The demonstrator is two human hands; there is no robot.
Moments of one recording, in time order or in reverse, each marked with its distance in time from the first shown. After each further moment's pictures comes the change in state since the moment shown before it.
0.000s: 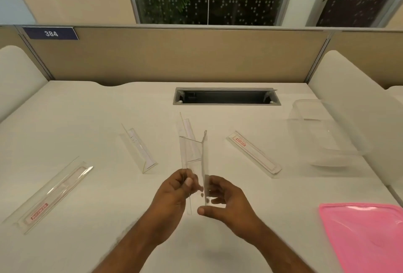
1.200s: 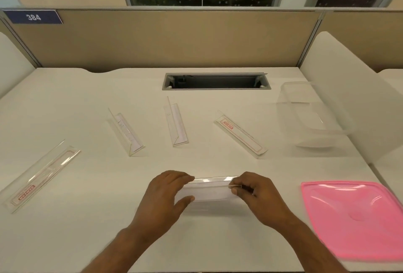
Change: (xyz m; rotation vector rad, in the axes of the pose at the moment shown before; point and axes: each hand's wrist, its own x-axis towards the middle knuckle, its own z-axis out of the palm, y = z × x) left_hand -0.027 -0.048 0.007 1.287 0.044 0.389; right_hand -0.050 0.038 -0.081 -0.276 0.115 -0.069
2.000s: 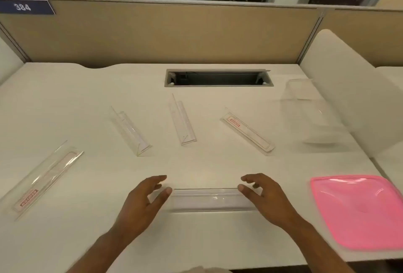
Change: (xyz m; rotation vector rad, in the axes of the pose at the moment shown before) left_hand -0.024 -0.088 -0.014 -0.415 -0.007 -0.389; right_hand 0.001 0.011 0.028 -0.116 0.075 0.245
